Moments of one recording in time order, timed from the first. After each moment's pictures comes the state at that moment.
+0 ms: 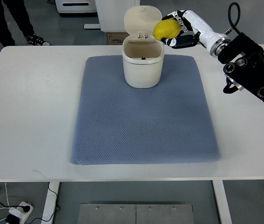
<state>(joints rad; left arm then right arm) -0.02 0.00 -0.11 -0.27 -0.07 0.19 -0.41 1.14 -0.22 0.43 0.78 -1.01 -0.10 0.13</state>
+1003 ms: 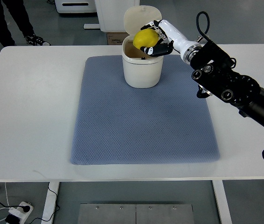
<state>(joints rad) -0.02 0.00 -0.11 -0.27 -0.07 0.19 -0.41 1.18 -0.03 0.36 0.60 -1.01 -0.15 0.13</state>
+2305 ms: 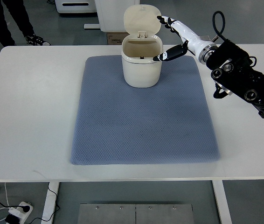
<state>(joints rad) -0.02 0.00 -0.11 -0.27 -0.07 0.19 -0.41 1.13 -0.21 0.37 0.77 -0.96 -0.10 0.09</state>
